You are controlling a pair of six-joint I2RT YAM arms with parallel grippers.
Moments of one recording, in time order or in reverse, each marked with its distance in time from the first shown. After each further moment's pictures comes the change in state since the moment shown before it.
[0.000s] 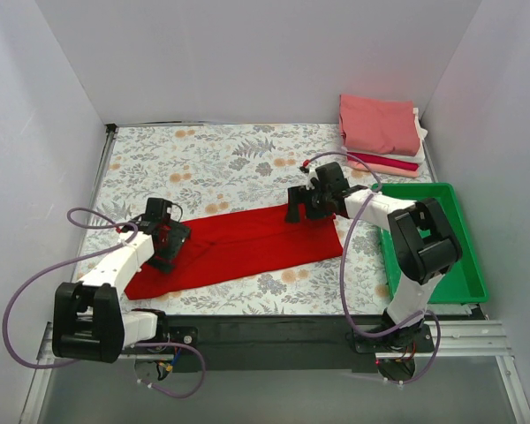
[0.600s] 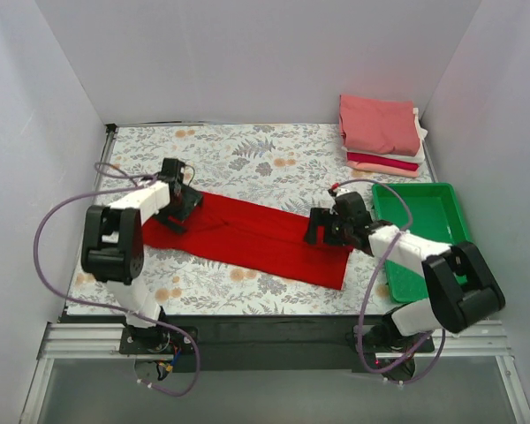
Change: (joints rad) left arm -0.006 0.509 0.359 0.077 0.040 0.069; right arm 0.003 -0.312 -0.371 0.066 0.185 0.198
